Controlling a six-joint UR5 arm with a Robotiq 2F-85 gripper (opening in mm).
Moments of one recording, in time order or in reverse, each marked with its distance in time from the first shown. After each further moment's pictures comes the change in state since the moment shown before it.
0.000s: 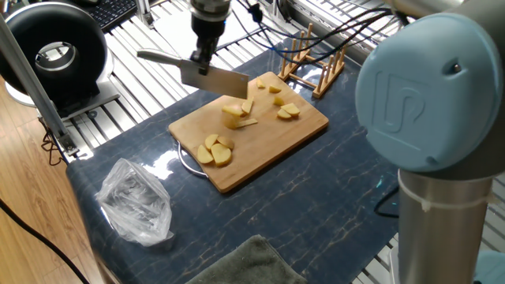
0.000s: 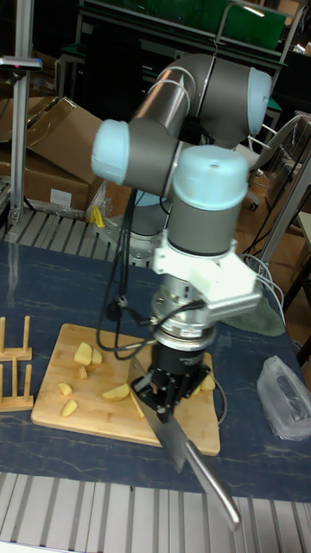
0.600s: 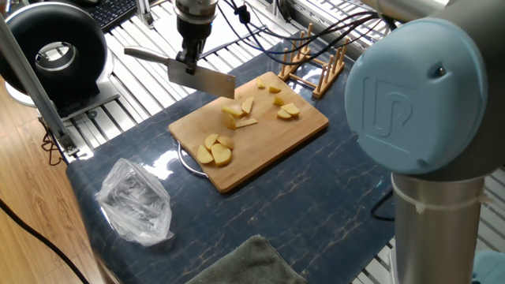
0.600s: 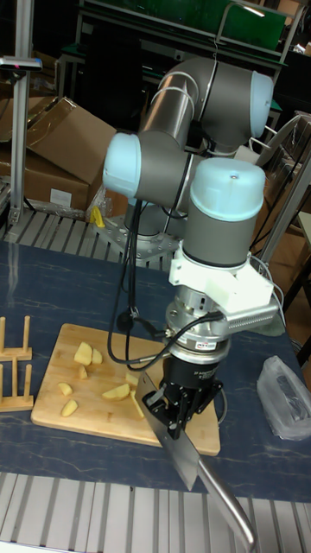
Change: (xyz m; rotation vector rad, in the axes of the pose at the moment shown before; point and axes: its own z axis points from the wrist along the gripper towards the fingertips) arm -0.022 0.000 0.010 0.022 -0.032 -0.003
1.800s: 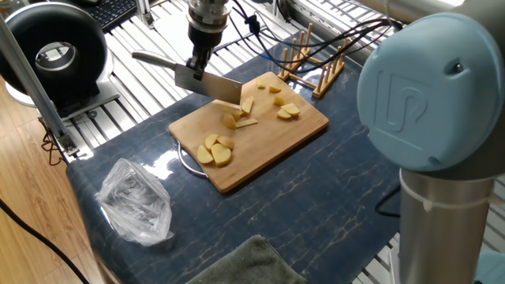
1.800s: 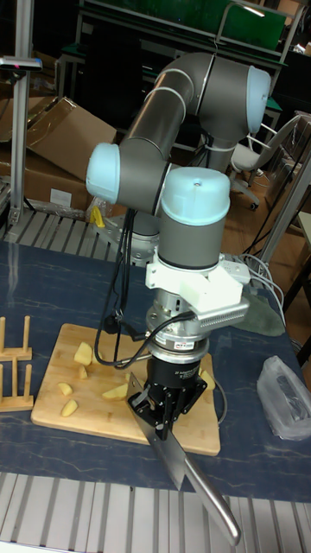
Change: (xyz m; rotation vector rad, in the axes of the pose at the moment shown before) arm 0.024 -0.006 0.014 -0.024 -0.037 0.006
